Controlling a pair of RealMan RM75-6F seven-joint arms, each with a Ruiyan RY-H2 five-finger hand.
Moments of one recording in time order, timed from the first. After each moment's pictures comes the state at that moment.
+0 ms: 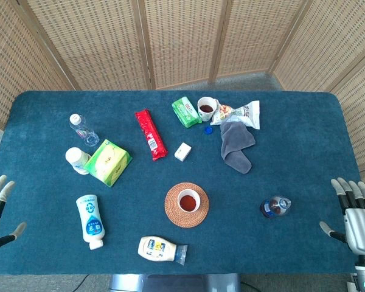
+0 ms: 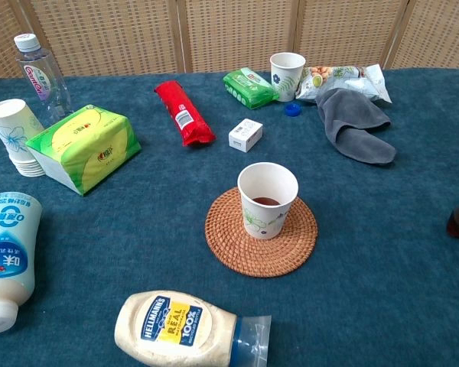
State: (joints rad) left arm 0.03 -1.06 0.01 -1.76 1.57 1.59 0.12; right arm 0.02 -1.13 0.06 -1.61 -1.51 1.54 -0.05
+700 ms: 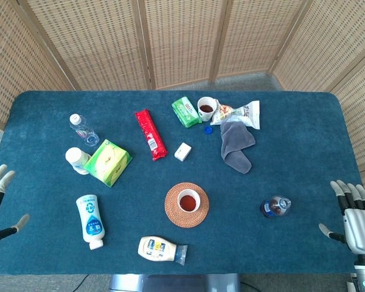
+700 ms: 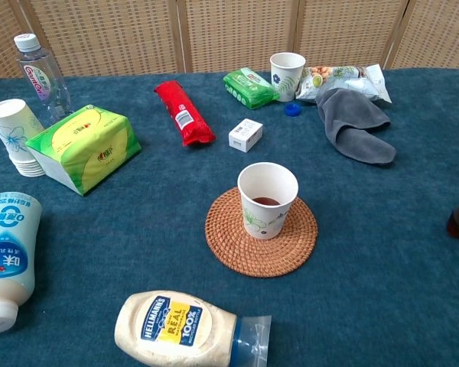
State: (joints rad) left arm 0.00 -0.96 -0.03 -1.91 1.57 1.58 0.05; right arm 0.02 -1.12 0.06 -1.62 -1.47 1.49 -0.01
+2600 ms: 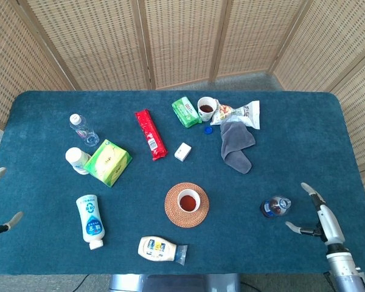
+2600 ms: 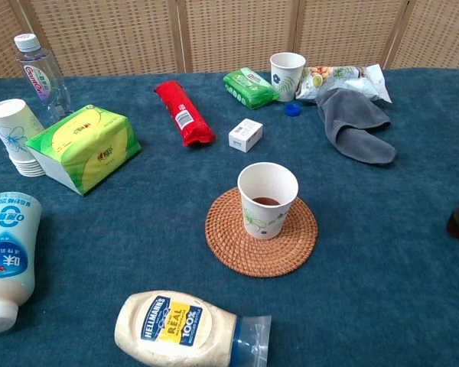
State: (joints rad) left arm -0.02 -0.90 -0.03 -1.88 1.55 1.55 -0.13; right arm 0.11 -1.32 0.04 -1.38 -1.48 1.28 0.73
